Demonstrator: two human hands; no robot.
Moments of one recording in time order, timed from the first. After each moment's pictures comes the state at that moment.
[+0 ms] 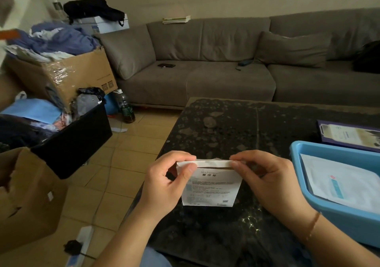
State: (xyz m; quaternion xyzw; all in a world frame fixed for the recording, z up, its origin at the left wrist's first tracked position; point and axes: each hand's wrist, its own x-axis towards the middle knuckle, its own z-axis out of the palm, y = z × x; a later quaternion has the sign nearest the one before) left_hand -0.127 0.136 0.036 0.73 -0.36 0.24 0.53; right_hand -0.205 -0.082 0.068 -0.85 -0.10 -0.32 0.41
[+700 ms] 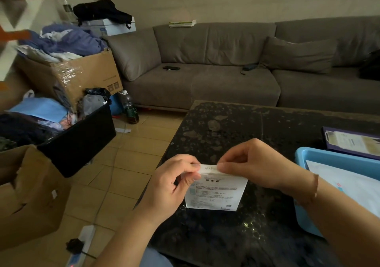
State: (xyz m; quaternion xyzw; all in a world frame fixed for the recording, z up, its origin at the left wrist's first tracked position) left_hand -0.120 0.146 0.031 0.72 -0.46 0.25 0.46; right_hand -0.175 -0.073 0.128 -0.91 -0.07 0.05 0.41
